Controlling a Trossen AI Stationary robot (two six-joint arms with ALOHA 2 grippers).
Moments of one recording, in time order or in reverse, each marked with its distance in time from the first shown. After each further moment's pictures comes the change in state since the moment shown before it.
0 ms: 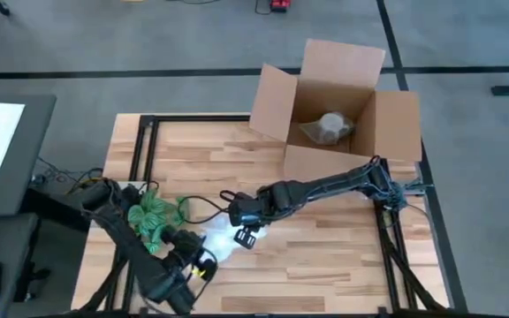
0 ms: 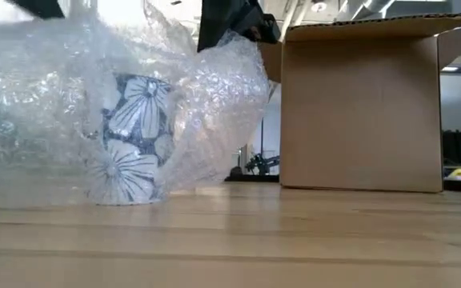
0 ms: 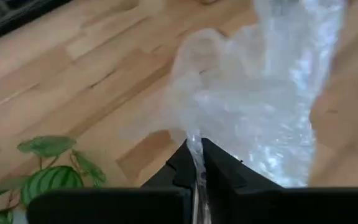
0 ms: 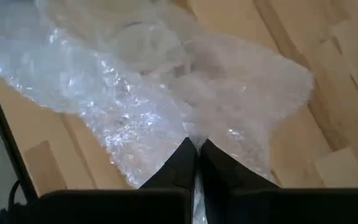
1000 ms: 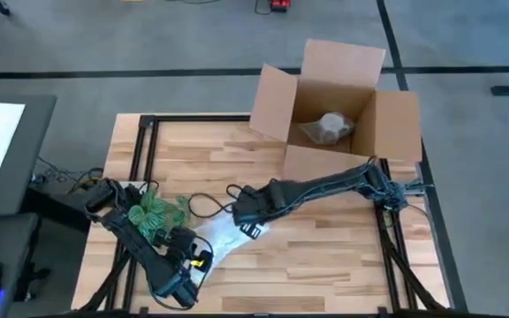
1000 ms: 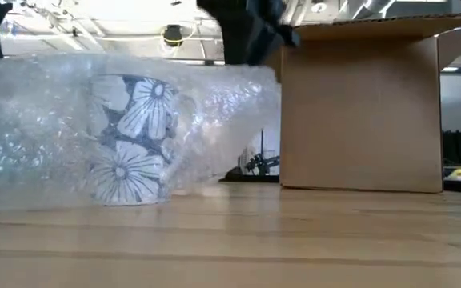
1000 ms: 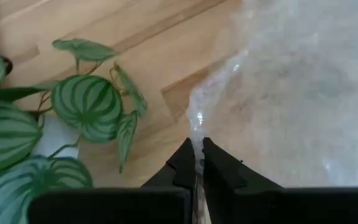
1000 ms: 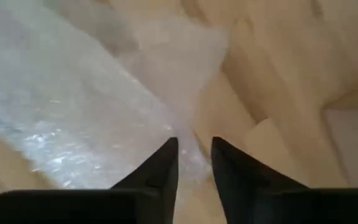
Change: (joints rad) left arm 0.006 0.005 -0.115 0.012 0.272 -0.176; right arm -0.014 0.011 0.044 -0.193 0.150 0.033
